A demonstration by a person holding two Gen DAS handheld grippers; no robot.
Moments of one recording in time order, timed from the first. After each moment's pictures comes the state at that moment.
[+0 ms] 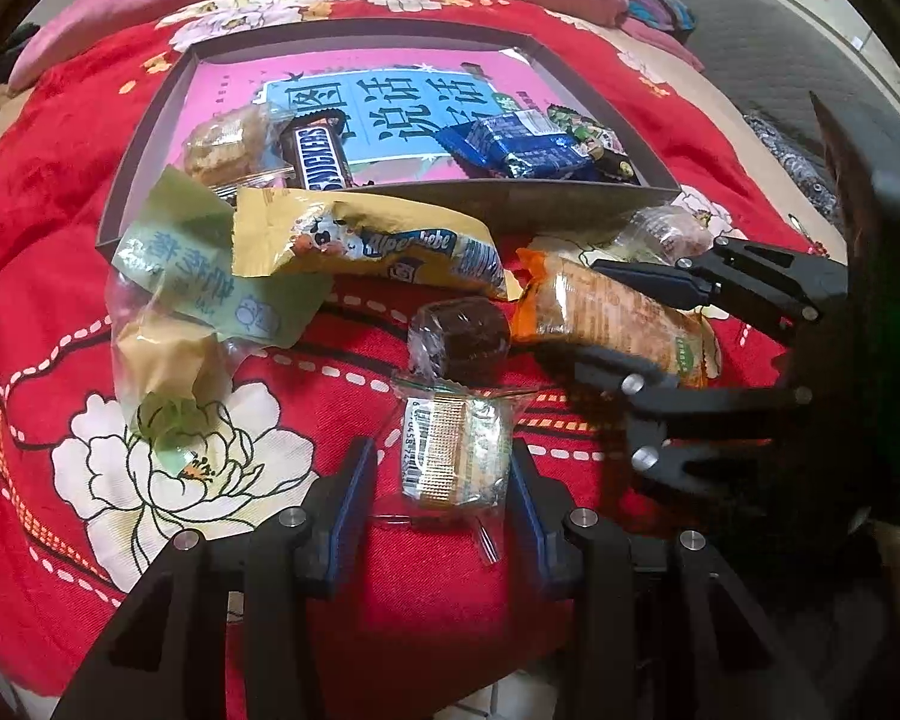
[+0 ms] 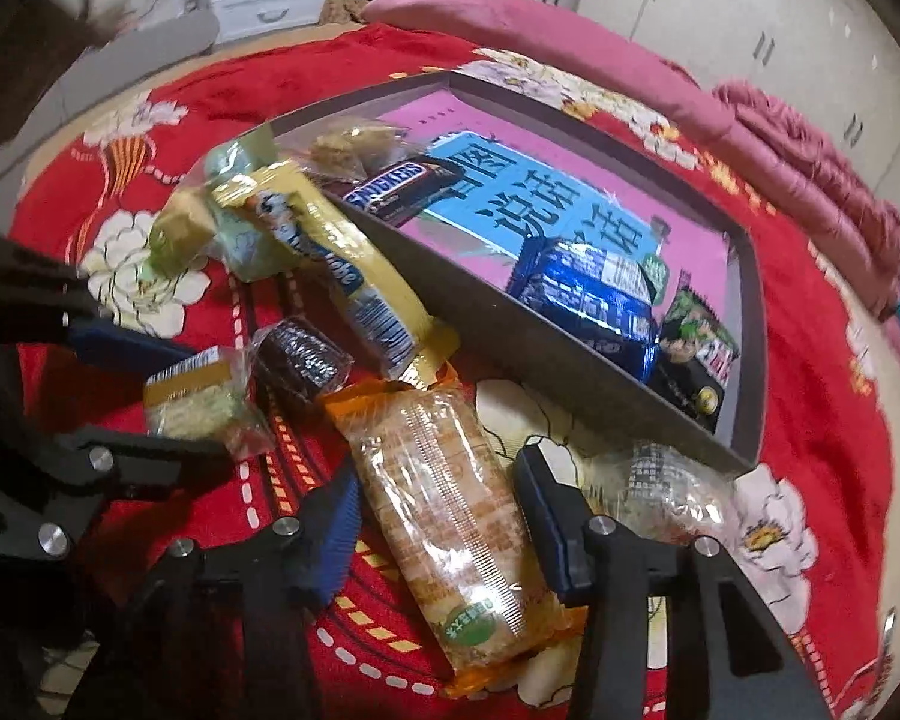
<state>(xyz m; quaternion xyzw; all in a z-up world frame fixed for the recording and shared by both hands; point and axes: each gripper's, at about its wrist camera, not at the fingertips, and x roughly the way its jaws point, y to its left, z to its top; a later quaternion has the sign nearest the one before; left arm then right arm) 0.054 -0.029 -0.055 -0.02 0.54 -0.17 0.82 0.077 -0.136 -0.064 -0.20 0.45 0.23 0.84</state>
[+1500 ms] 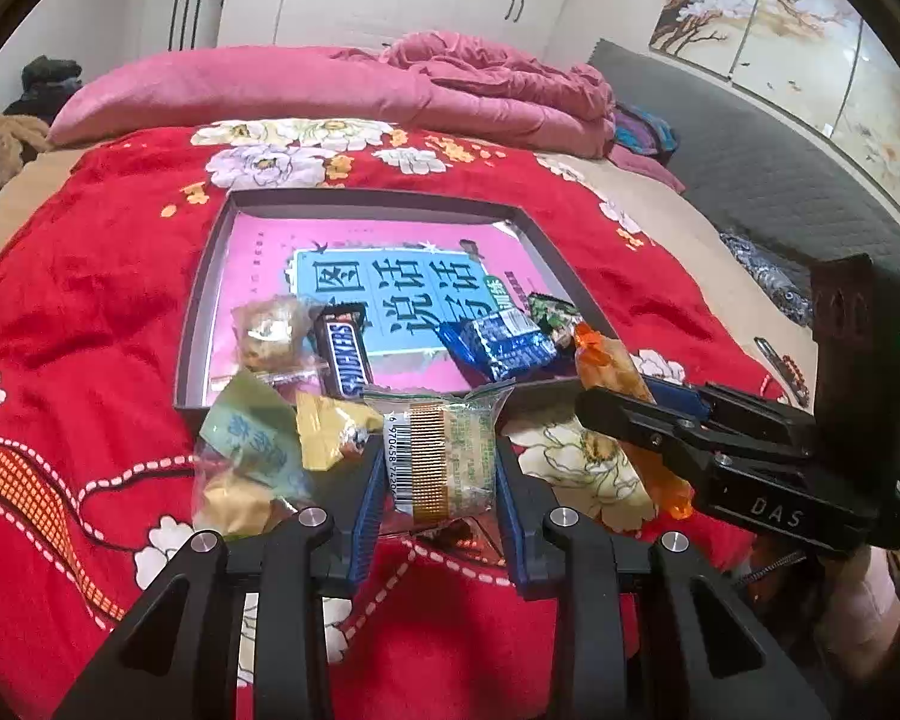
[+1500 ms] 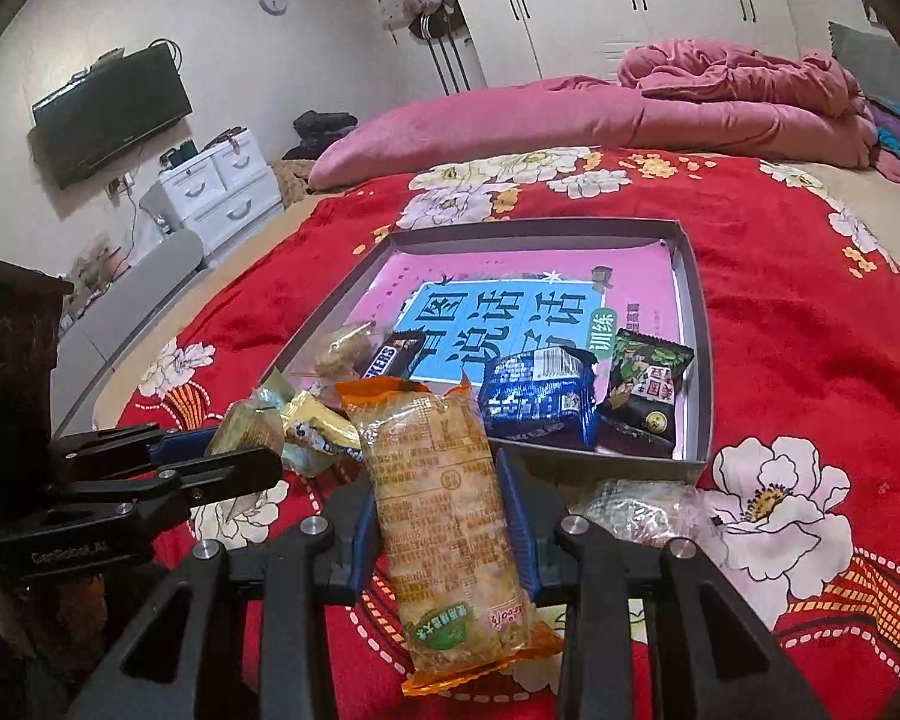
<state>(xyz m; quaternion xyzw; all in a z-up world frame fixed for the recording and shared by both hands) 0.055 -0.007 0.007 -0.08 0.41 -0.16 0.90 0.078 -0.193 -0.006 0.05 0.38 0.25 0.89</state>
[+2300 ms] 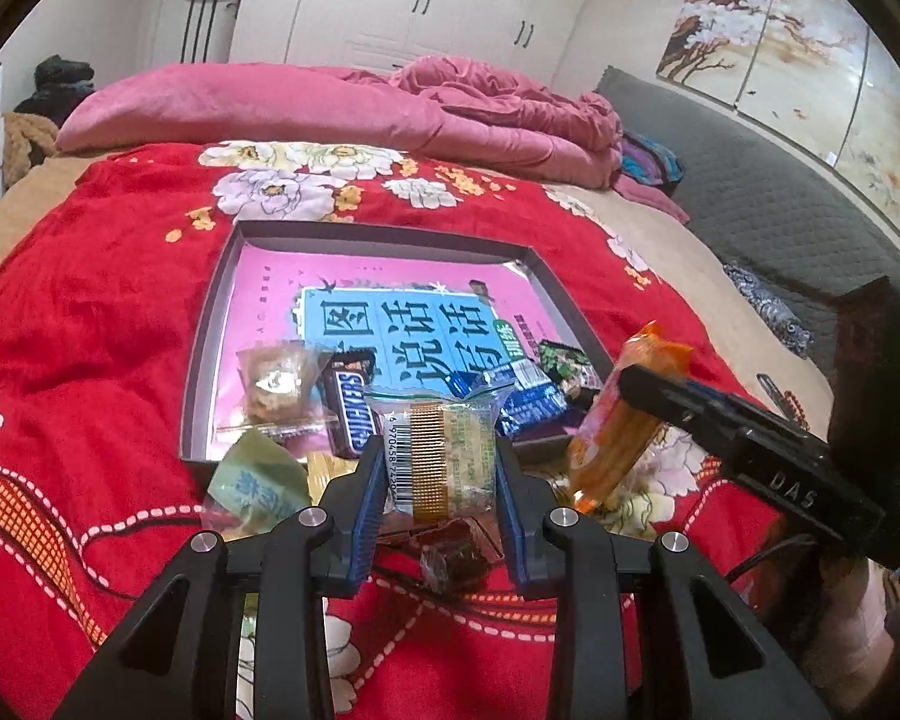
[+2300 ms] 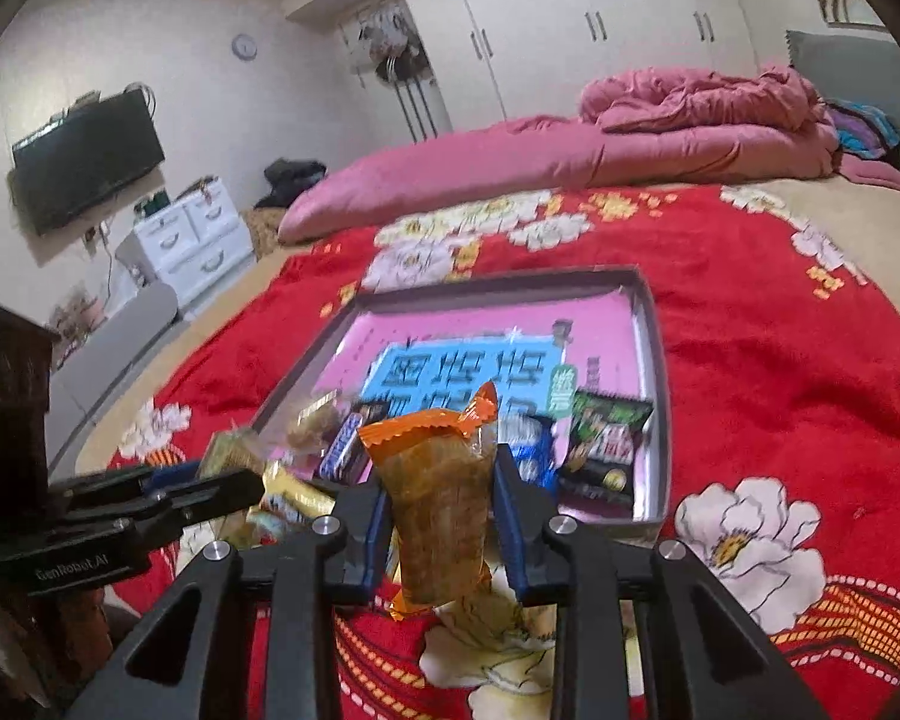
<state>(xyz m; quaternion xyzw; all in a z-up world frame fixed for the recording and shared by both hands) 0.074 0.000 0.013 -0.10 0.38 -0.16 0.91 0.088 -0.209 0.011 0.08 0.33 0.20 0.92</state>
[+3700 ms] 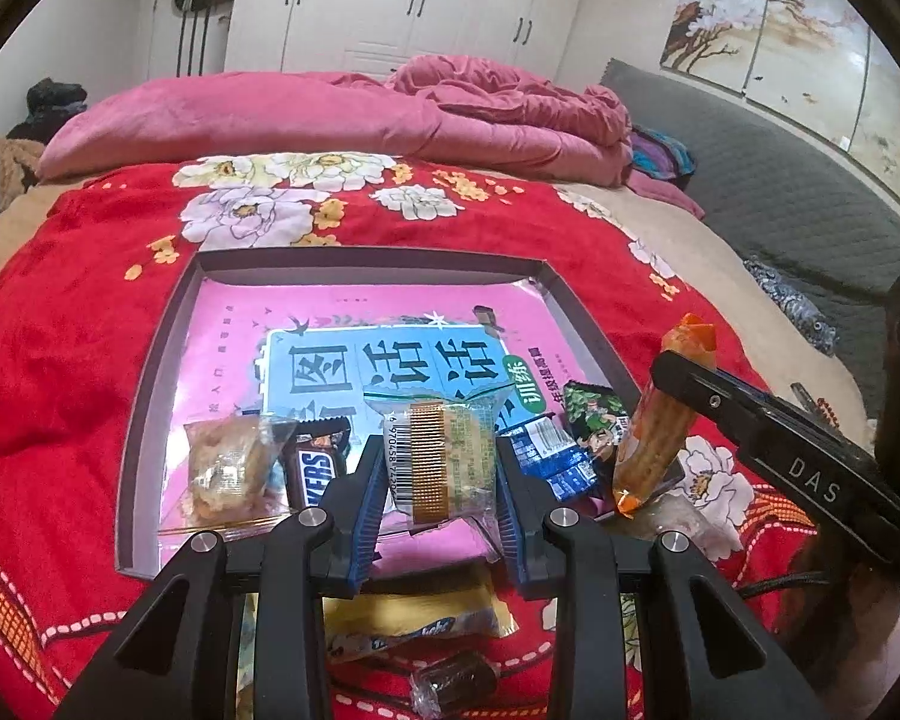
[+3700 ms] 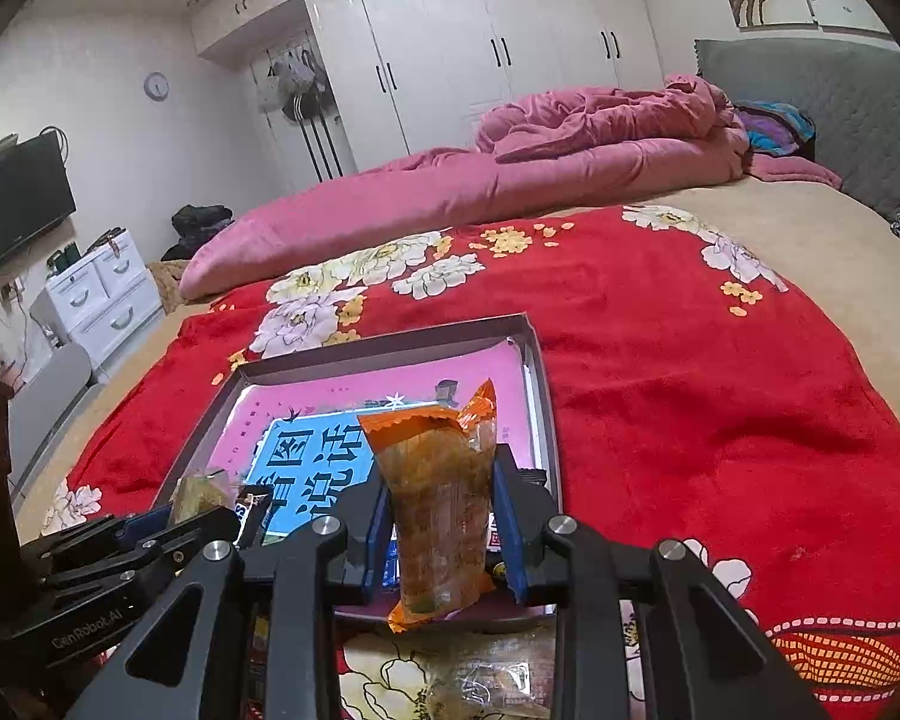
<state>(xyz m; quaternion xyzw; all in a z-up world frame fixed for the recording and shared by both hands) 0.132 -0.033 -0.001 -0.07 0.38 -0.15 0.91 0.130 -0.226 0.007 0.09 0.32 0.09 0.94</state>
